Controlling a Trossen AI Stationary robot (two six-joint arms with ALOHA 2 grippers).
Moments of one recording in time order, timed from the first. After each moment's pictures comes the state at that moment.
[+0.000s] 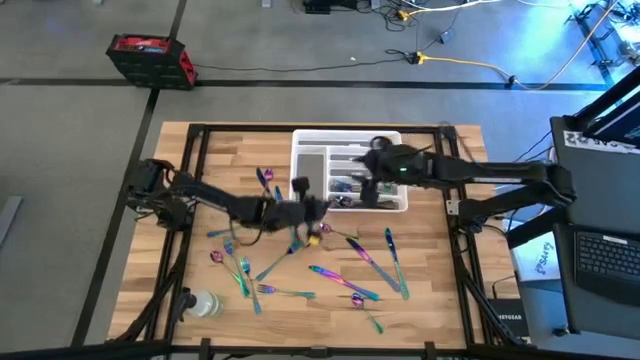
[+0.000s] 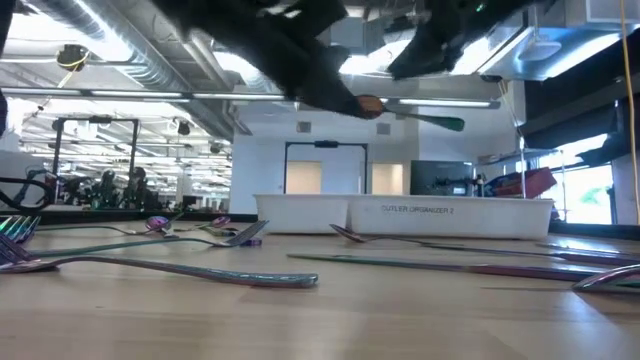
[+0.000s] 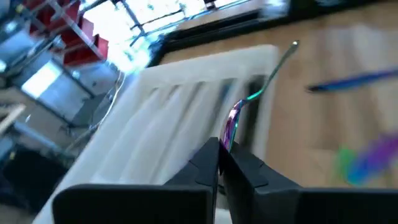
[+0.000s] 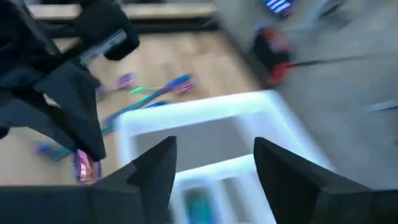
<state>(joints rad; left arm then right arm) -0.09 1.71 1.04 0.24 -0.60 0.16 -0.14 1.12 0.90 -0.22 0.27 -0.05</state>
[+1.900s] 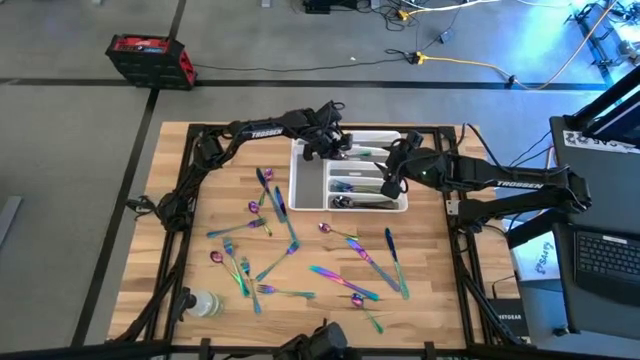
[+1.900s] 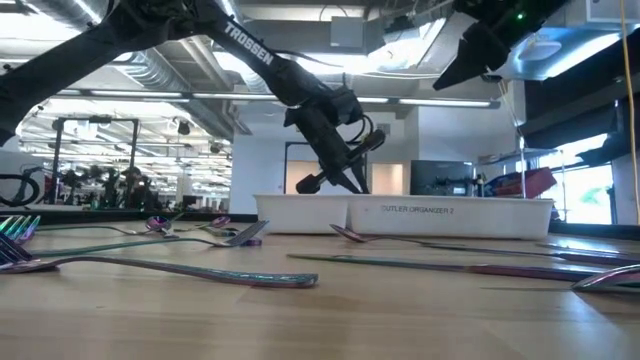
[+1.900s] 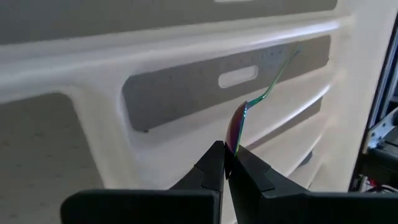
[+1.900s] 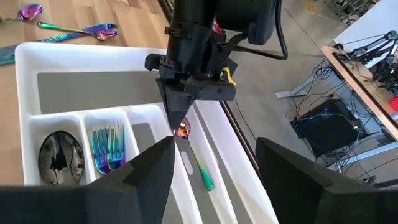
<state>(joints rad) 0.53 2.29 1.88 -0.57 0.34 -1.02 -0.14 0.98 0.82 -0.44 0.48 -0.18</state>
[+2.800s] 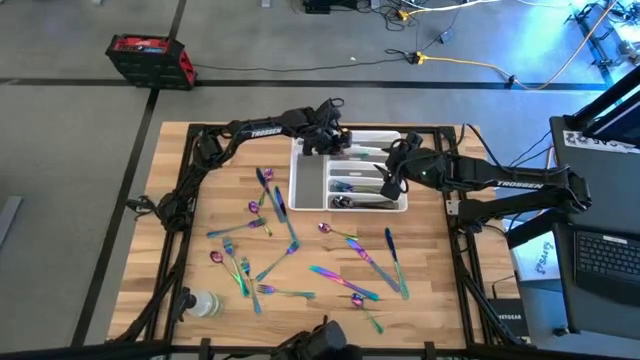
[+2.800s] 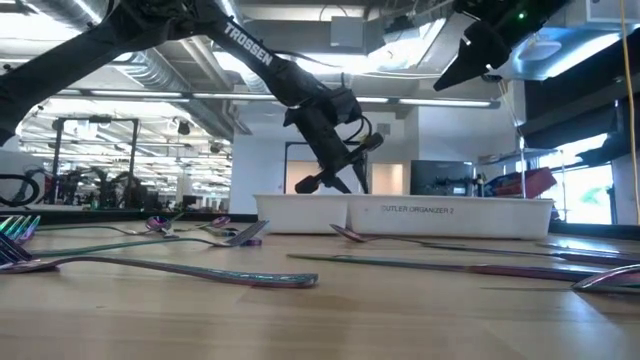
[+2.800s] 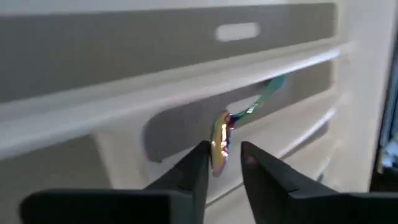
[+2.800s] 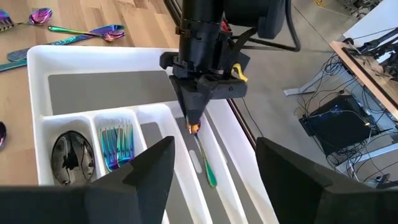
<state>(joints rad) 0.54 2.29 1.88 -0.51 0.27 -0.95 -0.14 0.98 0.82 -0.45 0.45 -0.16</state>
